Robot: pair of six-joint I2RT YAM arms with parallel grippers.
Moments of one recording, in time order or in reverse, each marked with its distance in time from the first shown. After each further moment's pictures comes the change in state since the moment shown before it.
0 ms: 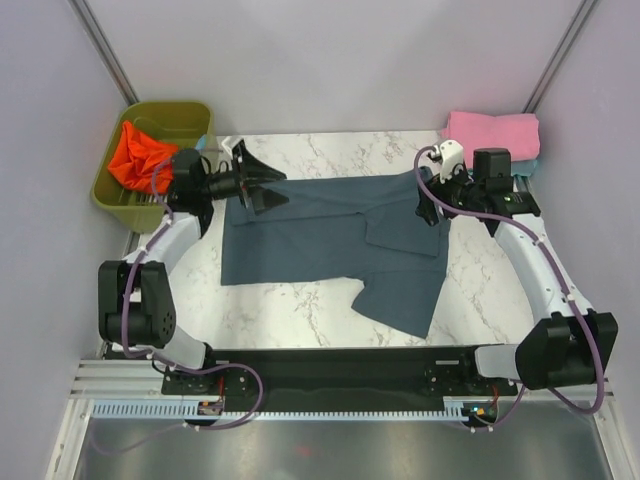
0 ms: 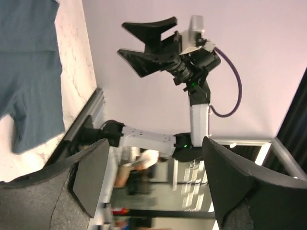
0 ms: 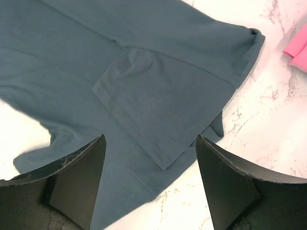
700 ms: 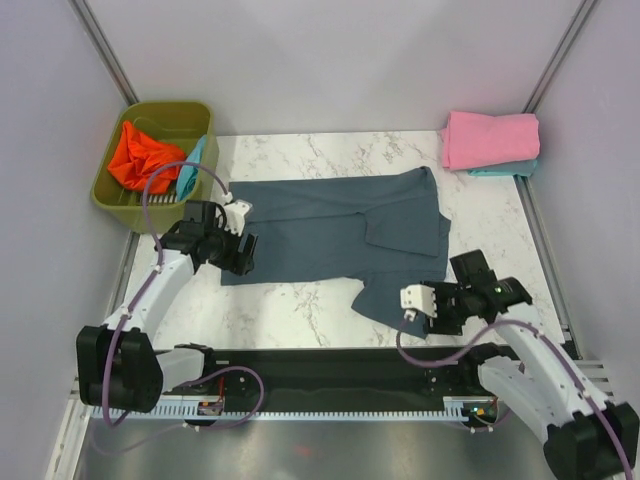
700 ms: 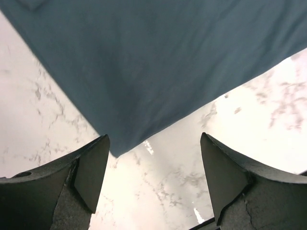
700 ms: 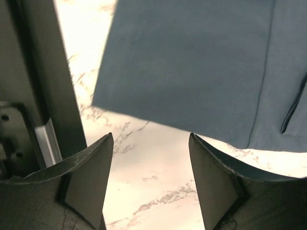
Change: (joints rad) left arm -0.072 -0.349 -0.104 -1.091 -0.944 1.714; right arm 0.202 -0.479 -0.600 -0.424 -0.010 -0.864
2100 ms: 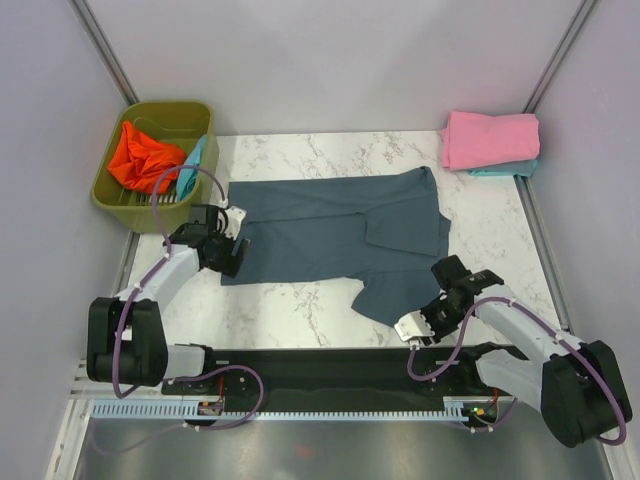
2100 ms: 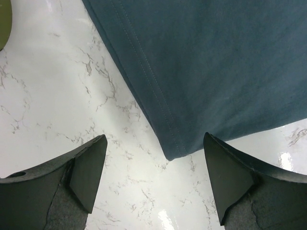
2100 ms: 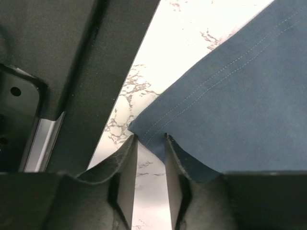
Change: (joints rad) left arm 0.038 0.127 -0.092 0.134 -0.279 0.079; right arm 0.065 0.192 -0.118 0.027 -0.077 -0.514
